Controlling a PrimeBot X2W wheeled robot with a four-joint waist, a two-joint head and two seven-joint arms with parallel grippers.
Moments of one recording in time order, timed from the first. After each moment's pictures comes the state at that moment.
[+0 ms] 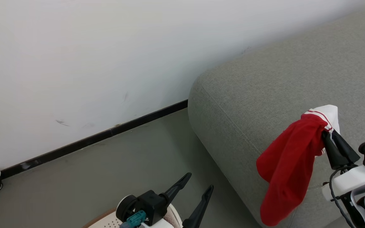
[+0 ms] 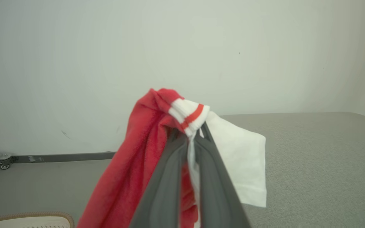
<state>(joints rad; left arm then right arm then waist) -0.15 0.07 -0.61 0.28 -0.36 -0.11 -0.20 -0.22 -0.37 0.16 0.43 0.29 0.13 -0.24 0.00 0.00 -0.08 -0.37</state>
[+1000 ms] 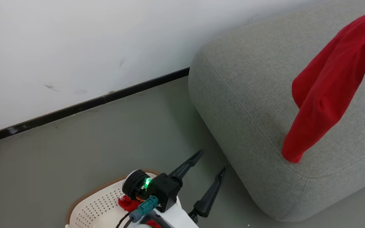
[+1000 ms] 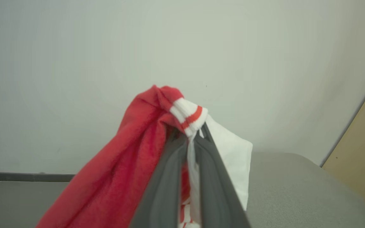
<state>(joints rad) -0.23 0.08 -0.65 0.17 -0.30 -0.11 -0.16 -0.66 -0.52 0.13 0.52 0.30 0.13 -0.05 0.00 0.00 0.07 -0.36</state>
